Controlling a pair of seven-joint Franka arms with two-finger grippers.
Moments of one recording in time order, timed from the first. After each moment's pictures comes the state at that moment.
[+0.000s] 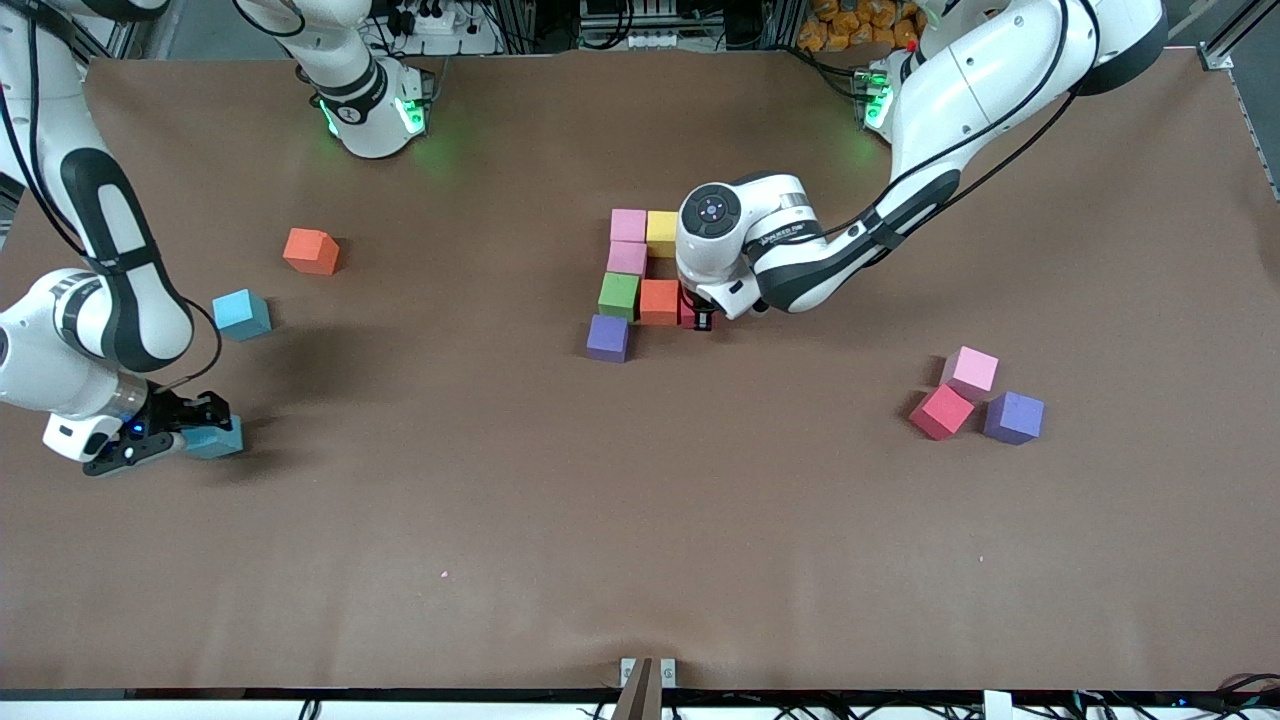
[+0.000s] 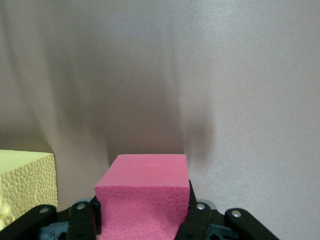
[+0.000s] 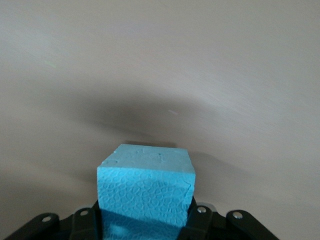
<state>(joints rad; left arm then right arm) 0.04 0.79 -0.92 -1.93 0.74 2.23 -2.77 -0.34 0.55 0.09 -1.83 0.05 2.36 -0.62</state>
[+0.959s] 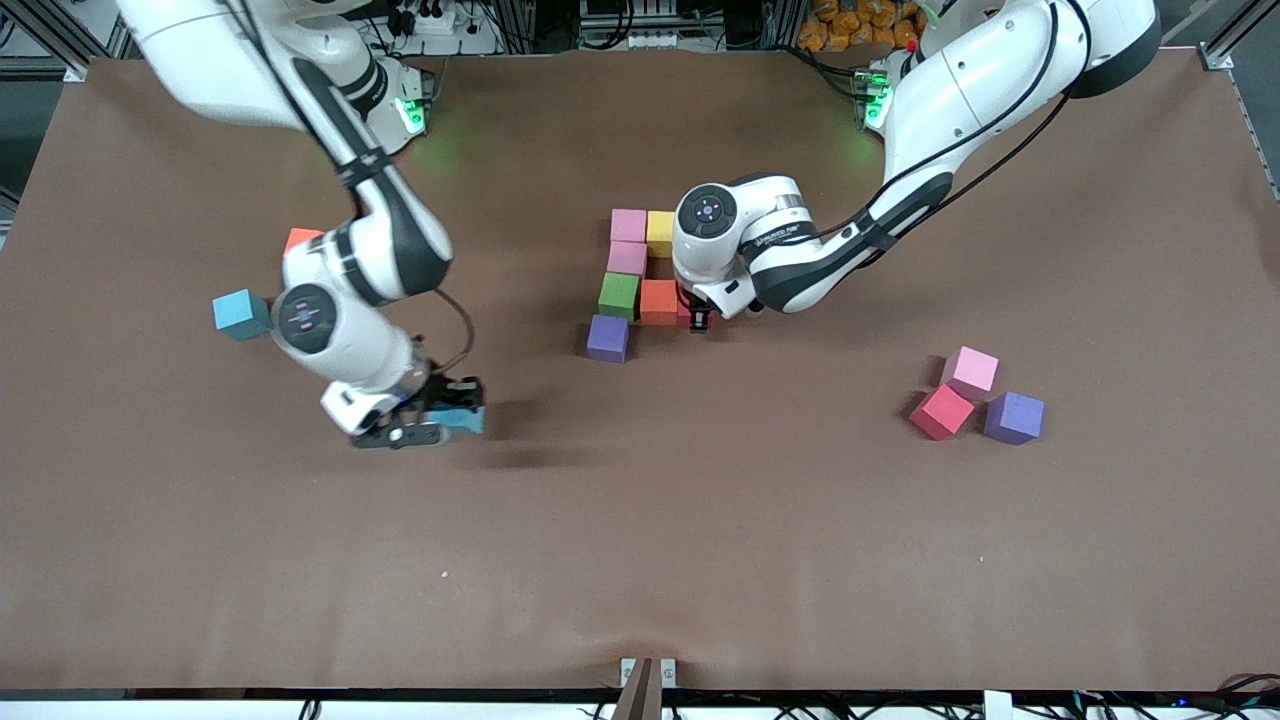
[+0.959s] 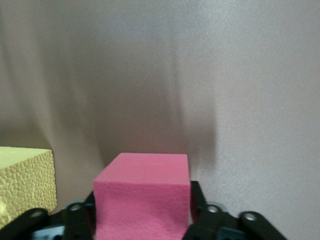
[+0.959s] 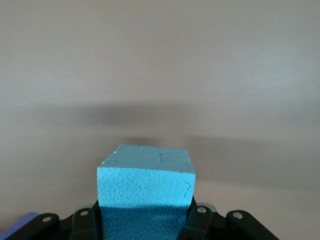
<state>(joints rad) 0.01 0.80 -0.90 -1.93 0.74 2.24 -2.77 0.24 0.47 0.18 -1.83 0.06 2.36 0.38</state>
